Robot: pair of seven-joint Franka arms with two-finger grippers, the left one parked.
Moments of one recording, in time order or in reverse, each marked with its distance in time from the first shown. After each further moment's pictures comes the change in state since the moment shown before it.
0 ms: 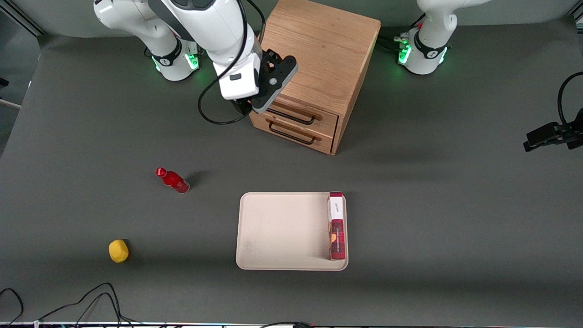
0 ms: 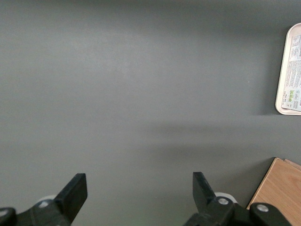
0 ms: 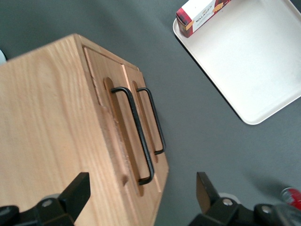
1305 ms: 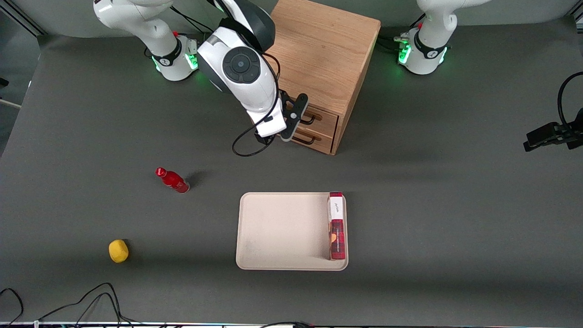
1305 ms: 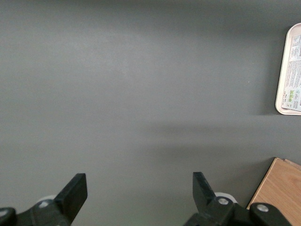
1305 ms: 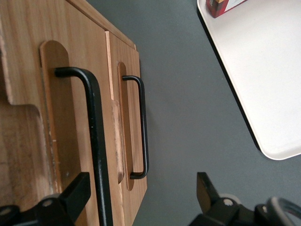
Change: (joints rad) arm -0.045 0.068 0.067 -0.272 -0.044 0.281 -0.198
